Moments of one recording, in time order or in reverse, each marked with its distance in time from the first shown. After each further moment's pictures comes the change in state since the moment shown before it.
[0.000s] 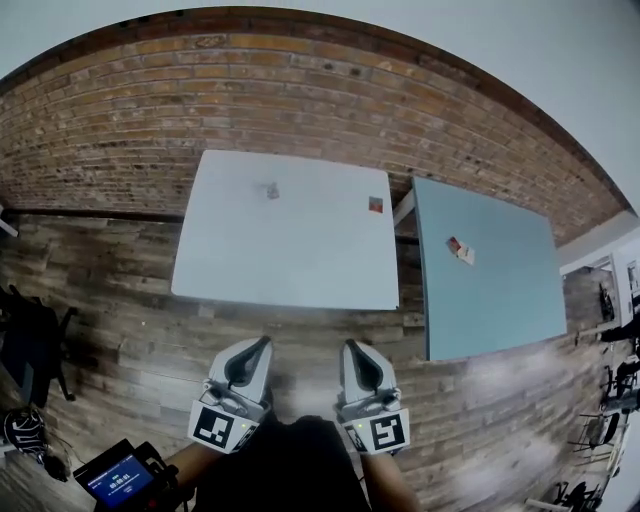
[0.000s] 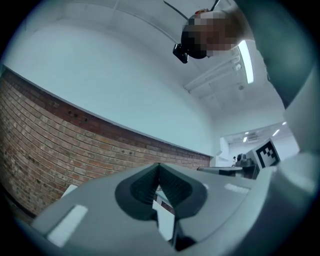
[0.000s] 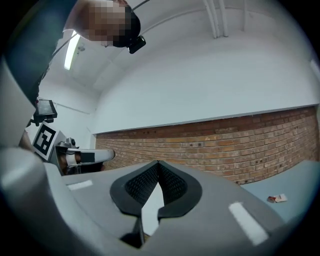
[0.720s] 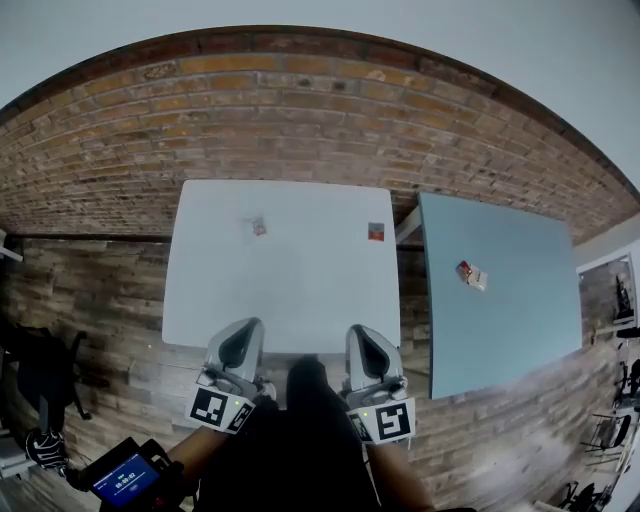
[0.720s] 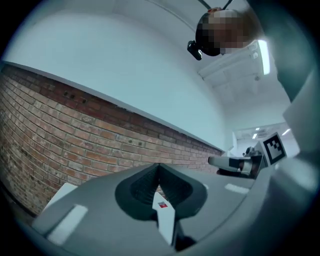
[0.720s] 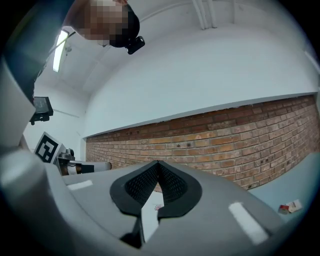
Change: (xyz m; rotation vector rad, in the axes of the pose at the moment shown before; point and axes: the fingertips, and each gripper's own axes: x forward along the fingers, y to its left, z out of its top) left arm 0.166 0.095 -0.038 -0.029 0.083 0.072; right arm 0.134 -0.131 0.004 0.057 -0.032 -0.035
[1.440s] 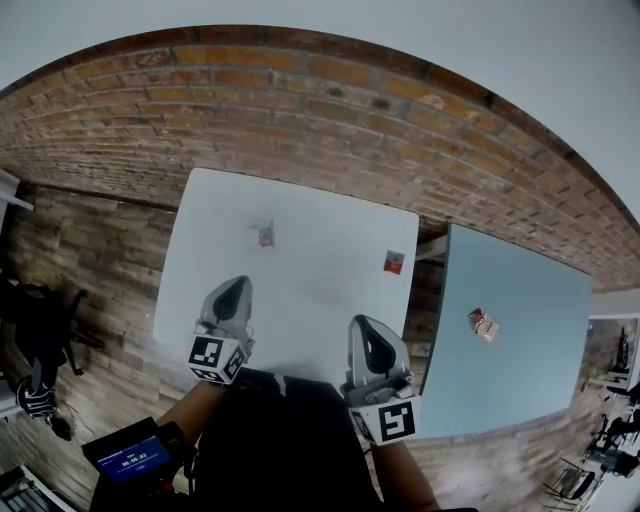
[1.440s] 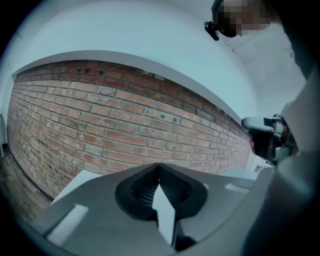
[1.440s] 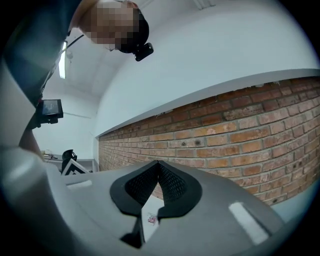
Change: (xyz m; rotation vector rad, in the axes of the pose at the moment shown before) left arm 0.124 0.135 -0.082 -0.049 0.208 0.288; right arm 0.133 -0.069 0.006 -0.002 0.075 0.195
